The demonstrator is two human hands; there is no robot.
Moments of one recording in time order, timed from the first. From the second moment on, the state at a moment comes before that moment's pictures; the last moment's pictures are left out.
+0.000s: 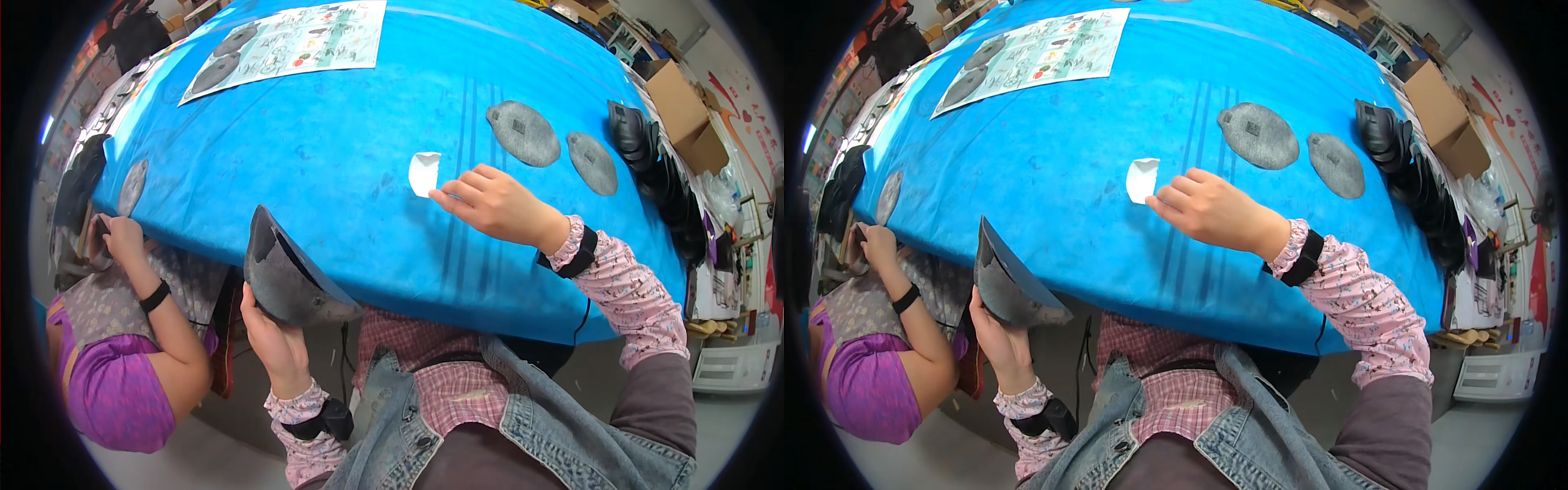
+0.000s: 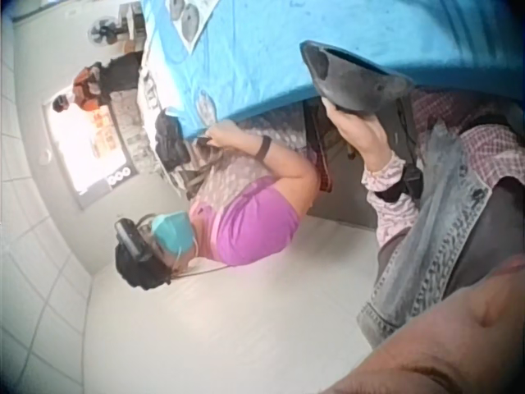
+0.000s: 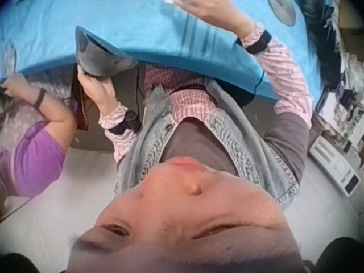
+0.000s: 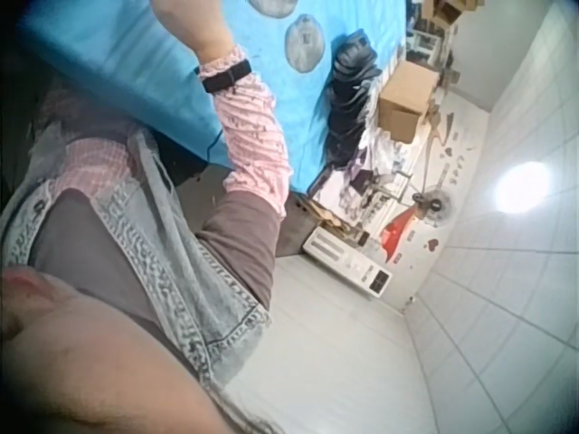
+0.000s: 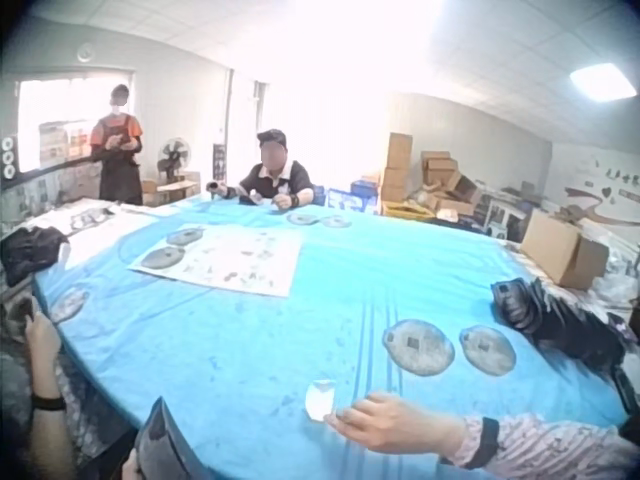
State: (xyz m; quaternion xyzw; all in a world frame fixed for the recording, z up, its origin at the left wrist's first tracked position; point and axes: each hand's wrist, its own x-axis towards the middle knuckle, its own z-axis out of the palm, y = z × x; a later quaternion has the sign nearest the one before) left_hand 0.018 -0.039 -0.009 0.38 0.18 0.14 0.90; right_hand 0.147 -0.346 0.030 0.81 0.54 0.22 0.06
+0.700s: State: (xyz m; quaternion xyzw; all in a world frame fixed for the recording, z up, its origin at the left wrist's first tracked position) left_hand 0.023 -0.045 -0.016 0.38 0.13 0.09 0.91; right_hand 0.145 -0.349 0.019 0.82 0.55 0.14 -0.05
